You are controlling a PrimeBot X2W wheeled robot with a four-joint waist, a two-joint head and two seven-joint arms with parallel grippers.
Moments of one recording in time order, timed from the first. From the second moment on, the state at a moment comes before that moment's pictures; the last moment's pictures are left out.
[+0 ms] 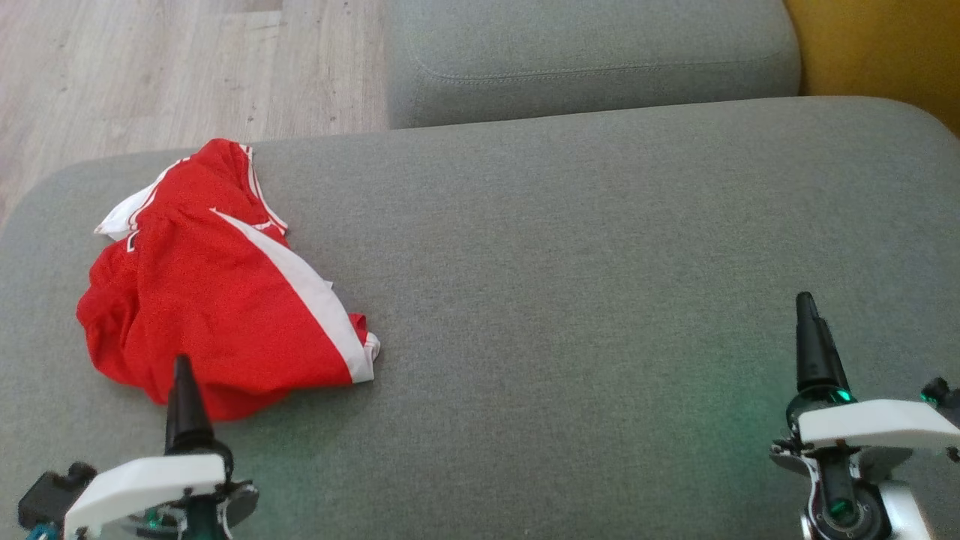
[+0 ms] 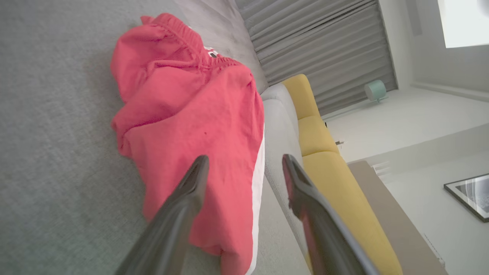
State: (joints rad) left arm -0.01 0.03 0.05 0.21 -1.24 -0.08 -0.01; right arm -0.03 -0.04 -0.05 0.23 1.05 0.13 -0.01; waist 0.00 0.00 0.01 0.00
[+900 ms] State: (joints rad) left arm -0.02 0.05 -0.12 0.15 -0.72 -0.03 -0.09; right arm -0.04 -0.04 0.03 0.19 0.57 0.13 -0.09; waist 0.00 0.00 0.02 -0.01
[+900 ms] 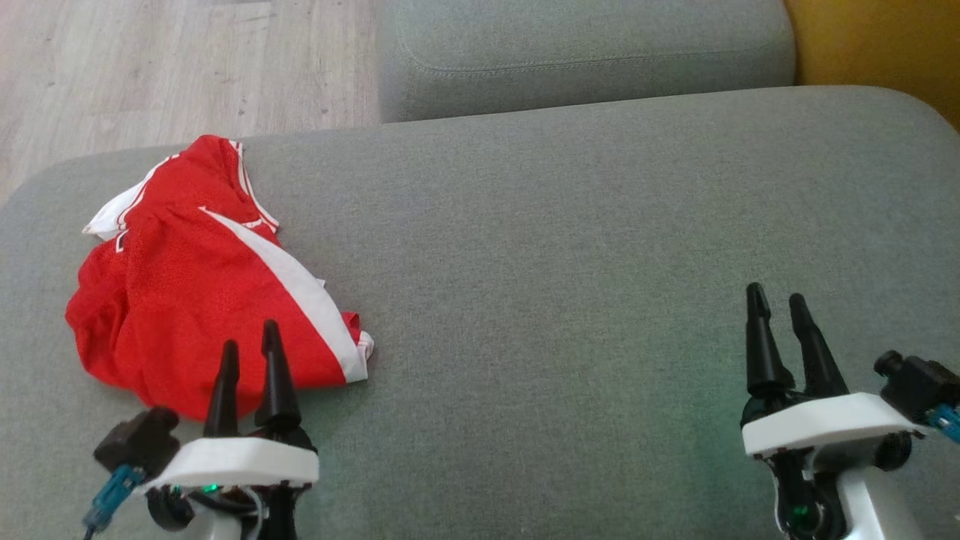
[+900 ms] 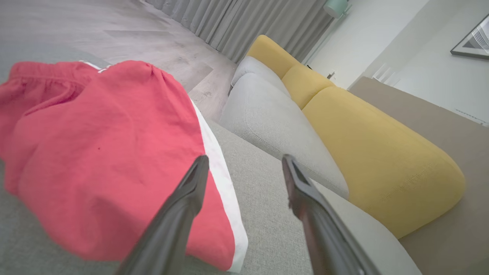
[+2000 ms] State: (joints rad) left arm -0.07 0.14 -0.34 0.14 -0.29 0.11 -0.18; right arm -0.06 -0.04 0.11 0.15 0.12 0.13 -0.18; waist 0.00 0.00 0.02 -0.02
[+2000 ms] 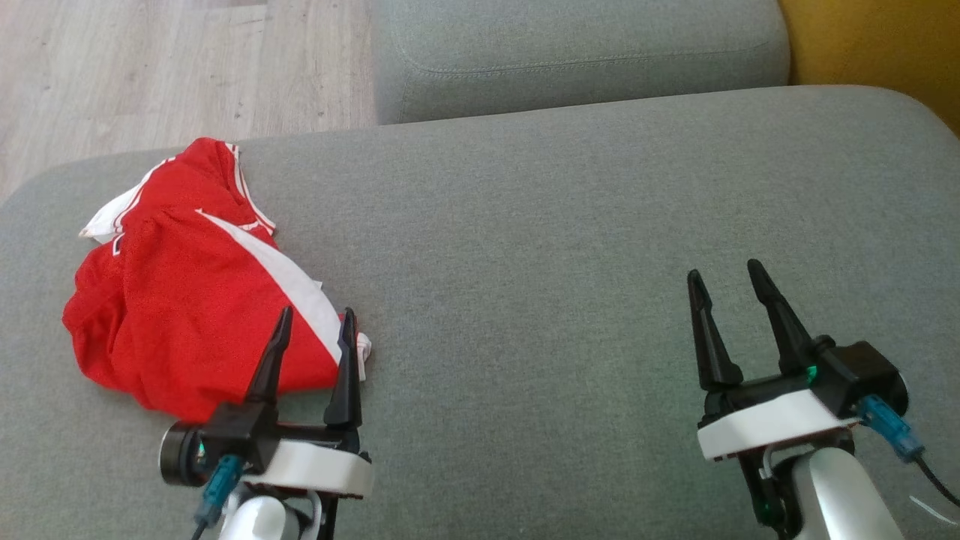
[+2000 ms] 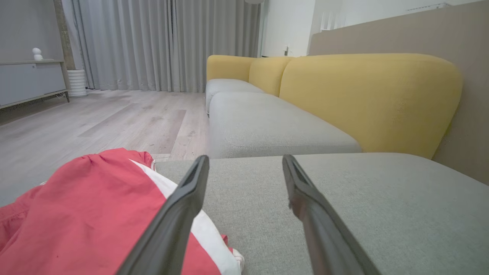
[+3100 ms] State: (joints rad) left arm -0.04 0.05 -0.22 0.19 -0.16 0.03 -0.25; right arm -0.06 -0.04 0.12 0.23 0.23 0.13 -0.25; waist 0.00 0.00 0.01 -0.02
